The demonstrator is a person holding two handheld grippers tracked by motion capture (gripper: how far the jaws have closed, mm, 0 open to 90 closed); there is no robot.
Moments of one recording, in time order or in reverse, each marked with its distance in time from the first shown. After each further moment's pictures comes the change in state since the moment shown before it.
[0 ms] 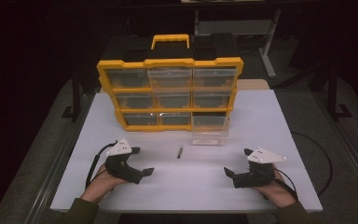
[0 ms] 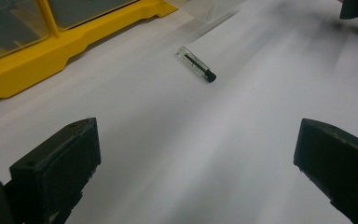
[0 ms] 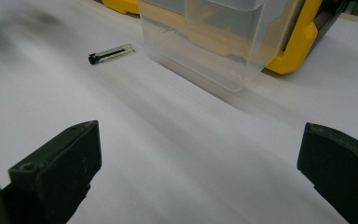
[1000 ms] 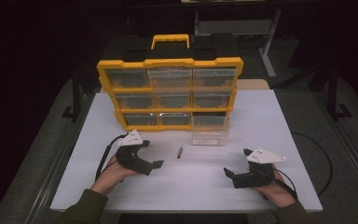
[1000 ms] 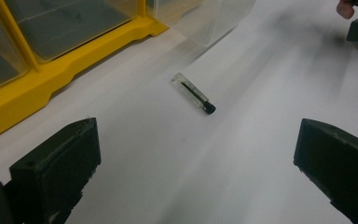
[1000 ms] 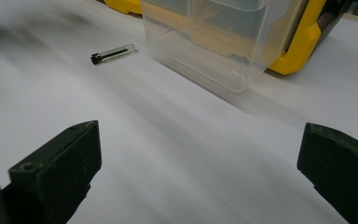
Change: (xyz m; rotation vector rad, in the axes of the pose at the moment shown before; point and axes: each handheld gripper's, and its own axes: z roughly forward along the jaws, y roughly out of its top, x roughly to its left) left arm 0.003 0.028 0.025 0.009 -0.023 0.020; right arm 0.001 0.000 0.000 0.002 0.006 0.003
